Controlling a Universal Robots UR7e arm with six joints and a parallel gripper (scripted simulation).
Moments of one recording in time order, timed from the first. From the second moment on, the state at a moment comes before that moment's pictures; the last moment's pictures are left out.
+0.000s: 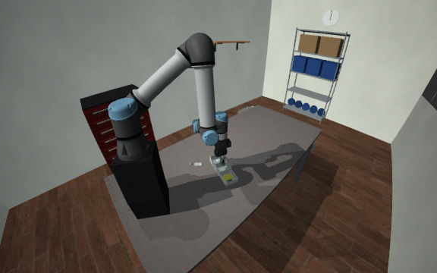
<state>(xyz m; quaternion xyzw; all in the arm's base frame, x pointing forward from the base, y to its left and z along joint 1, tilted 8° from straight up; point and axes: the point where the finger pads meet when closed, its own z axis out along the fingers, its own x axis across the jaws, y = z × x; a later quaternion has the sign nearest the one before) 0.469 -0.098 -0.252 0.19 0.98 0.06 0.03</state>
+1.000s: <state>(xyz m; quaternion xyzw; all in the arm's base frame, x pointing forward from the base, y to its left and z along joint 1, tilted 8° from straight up) 0.467 -0.097 -0.267 0.19 0.98 0.06 0.03</state>
